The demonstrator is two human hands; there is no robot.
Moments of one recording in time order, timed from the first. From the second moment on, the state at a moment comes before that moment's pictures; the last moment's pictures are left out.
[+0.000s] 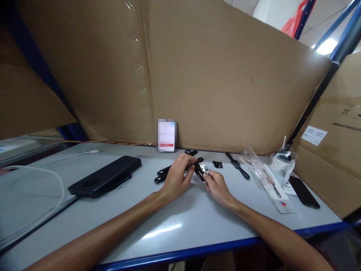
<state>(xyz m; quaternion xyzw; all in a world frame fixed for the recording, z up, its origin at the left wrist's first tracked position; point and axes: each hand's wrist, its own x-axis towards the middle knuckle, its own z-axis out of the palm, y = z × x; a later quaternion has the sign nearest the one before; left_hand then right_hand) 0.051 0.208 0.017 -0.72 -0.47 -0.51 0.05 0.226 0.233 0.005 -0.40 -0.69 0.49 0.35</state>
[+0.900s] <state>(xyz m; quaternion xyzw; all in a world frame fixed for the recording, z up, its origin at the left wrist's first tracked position) 0.063 0.220 0.007 -0.58 -0.48 -0.53 -0.39 0.226 0.224 0.008 -0.37 -0.70 0.51 0.35</state>
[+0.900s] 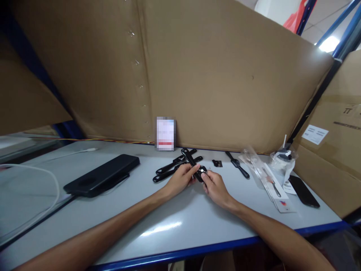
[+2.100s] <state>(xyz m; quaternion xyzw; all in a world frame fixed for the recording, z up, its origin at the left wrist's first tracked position) 0.068 0.217 -0.003 -0.59 -0.41 -0.55 -0.44 0.227 0.226 0.017 -0.38 -0.66 0.53 0.36</state>
